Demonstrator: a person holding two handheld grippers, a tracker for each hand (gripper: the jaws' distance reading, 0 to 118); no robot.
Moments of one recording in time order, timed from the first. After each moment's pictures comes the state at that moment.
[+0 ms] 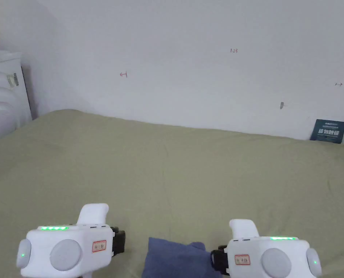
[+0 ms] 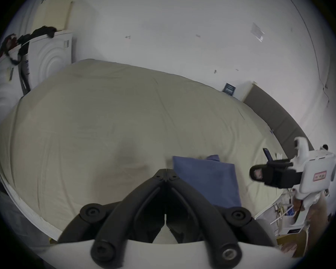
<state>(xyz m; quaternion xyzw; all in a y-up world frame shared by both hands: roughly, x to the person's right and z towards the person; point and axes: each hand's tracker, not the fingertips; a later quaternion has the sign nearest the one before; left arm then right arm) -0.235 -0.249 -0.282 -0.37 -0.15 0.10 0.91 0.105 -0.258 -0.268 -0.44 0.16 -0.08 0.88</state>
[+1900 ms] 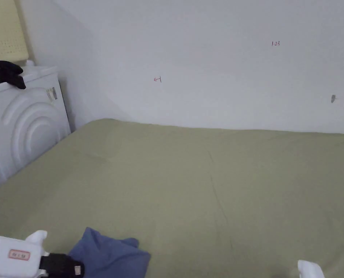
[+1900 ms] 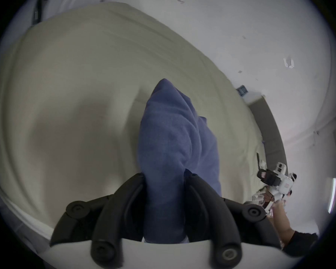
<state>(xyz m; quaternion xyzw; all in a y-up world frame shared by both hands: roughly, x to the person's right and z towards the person) -0.542 -0.315 -0.366 -0.52 -0.17 0.23 0.81 0.081 -0.320 -0.271 -0.36 0.29 -0.23 0.86</state>
